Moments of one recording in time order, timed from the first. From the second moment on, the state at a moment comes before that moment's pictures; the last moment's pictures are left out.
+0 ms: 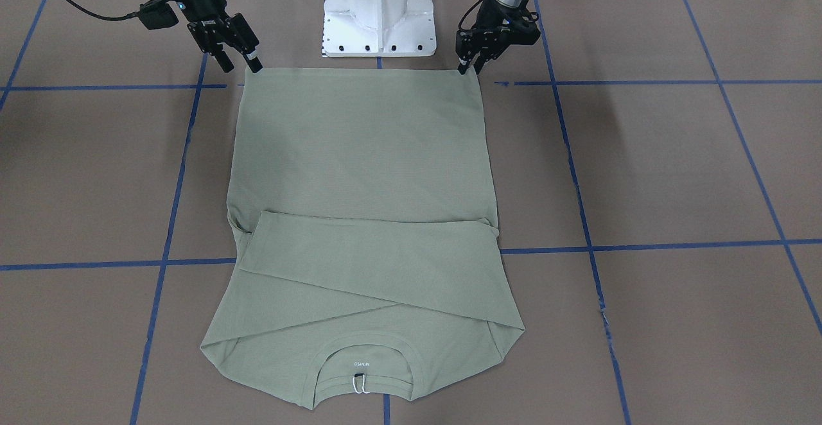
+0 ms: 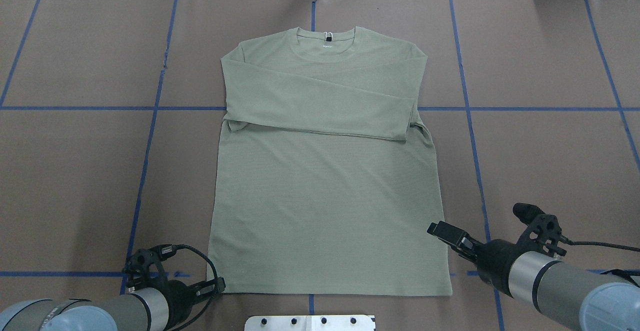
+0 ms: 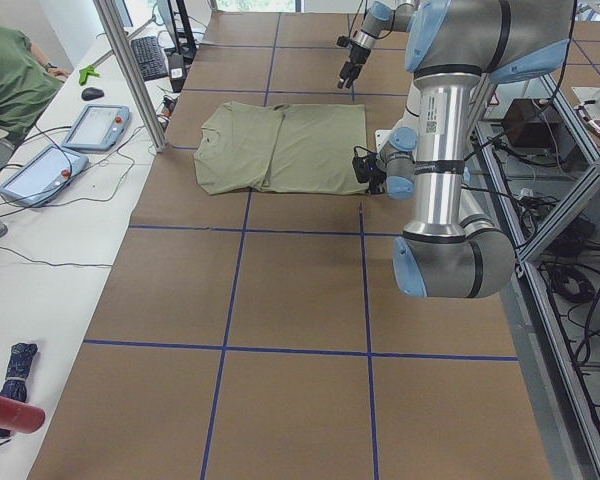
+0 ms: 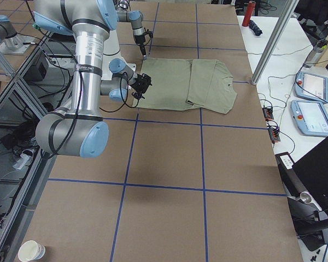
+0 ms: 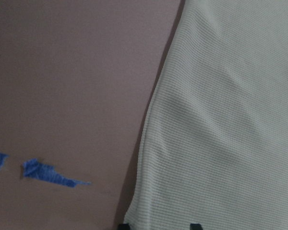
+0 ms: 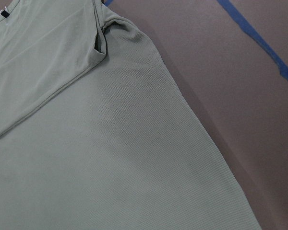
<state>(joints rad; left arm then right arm) -0.01 -1.60 -2.02 -2.19 -1.35 -1.85 0.08 -1.79 2.21 -0.86 1.23 2.02</state>
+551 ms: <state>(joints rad) -0.01 -1.60 -2.03 -2.16 -1.35 -1.85 0.08 -1.79 2.21 -0.86 1.23 2.02</state>
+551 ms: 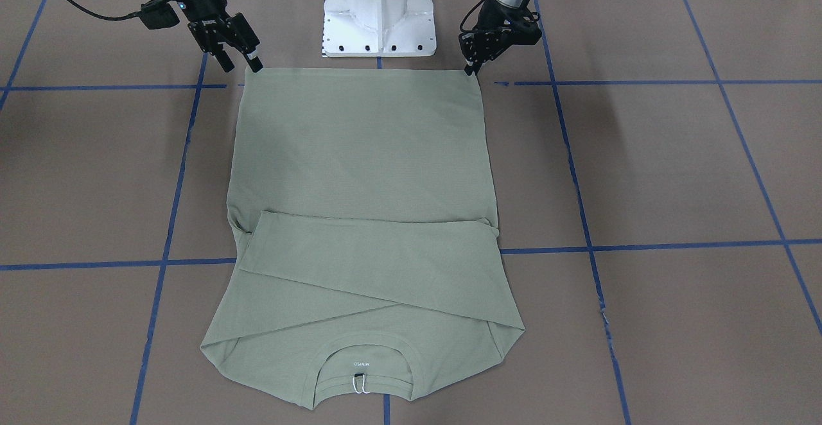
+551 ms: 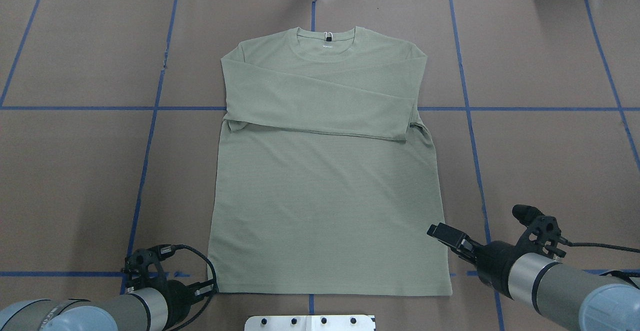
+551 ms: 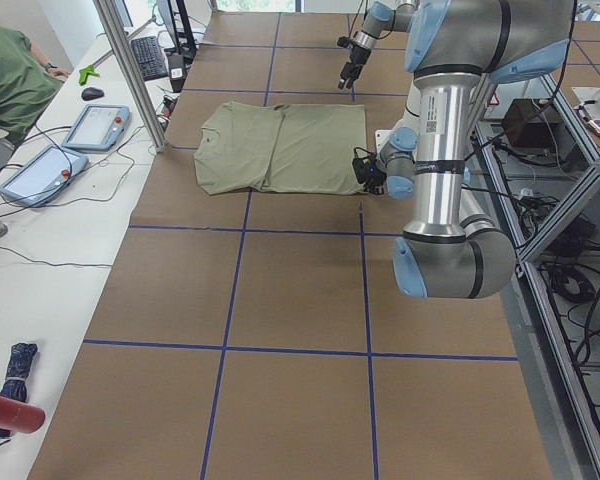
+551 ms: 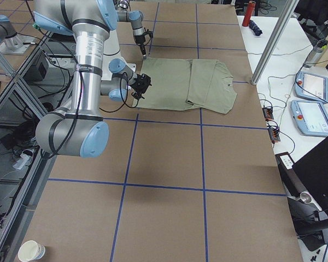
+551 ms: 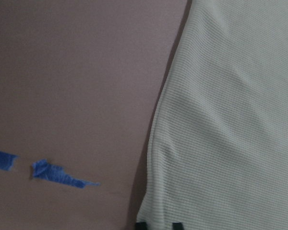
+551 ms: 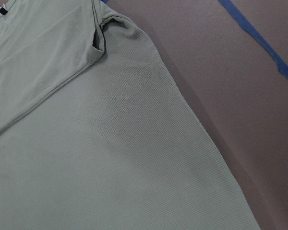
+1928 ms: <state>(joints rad) -0.07 -1.59 -2.22 -2.13 -1.38 -1.76 -0.15 -1.85 2.13 -0.86 1.06 2.07</state>
